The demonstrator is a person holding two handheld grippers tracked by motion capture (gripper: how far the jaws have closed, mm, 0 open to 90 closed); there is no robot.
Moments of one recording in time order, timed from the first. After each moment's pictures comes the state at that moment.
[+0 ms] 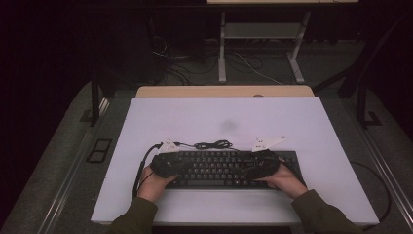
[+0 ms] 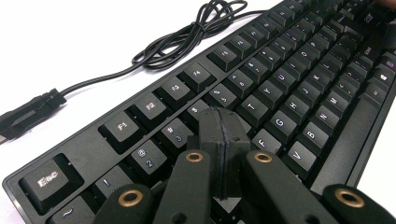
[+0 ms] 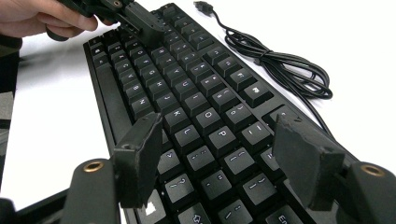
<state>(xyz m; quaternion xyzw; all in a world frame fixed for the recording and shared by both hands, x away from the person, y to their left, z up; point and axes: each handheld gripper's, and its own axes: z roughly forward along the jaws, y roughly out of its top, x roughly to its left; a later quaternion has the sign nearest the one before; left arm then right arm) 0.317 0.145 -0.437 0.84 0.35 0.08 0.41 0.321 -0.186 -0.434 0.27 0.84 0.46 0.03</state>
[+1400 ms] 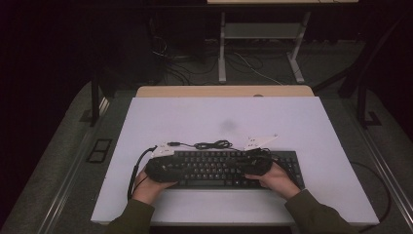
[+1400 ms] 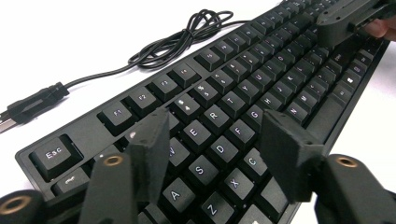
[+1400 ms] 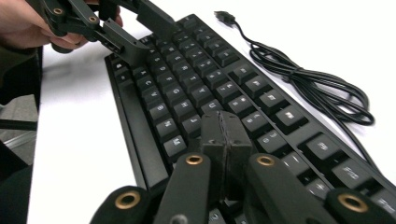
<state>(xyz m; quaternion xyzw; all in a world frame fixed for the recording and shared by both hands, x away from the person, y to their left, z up) 0.299 0.154 -0.428 0.82 0.36 0.08 0.43 0.321 -0.164 -0.426 0.26 0.84 0.47 0.01</state>
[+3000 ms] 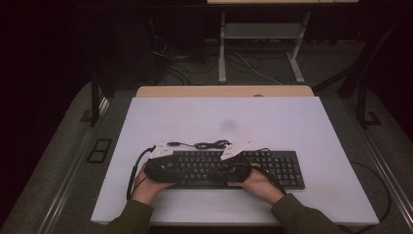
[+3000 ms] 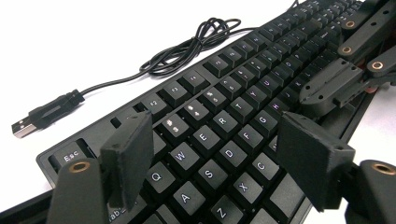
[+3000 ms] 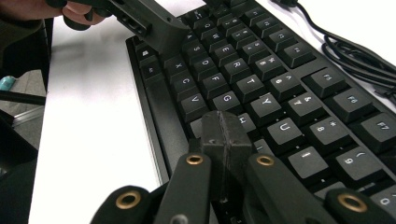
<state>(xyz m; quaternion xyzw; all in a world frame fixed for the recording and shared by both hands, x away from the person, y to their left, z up) 0.298 0.155 -0.427 0.82 0.36 0.11 0.44 0.314 -0.110 -0.442 0.23 0.87 0.44 -0.01</state>
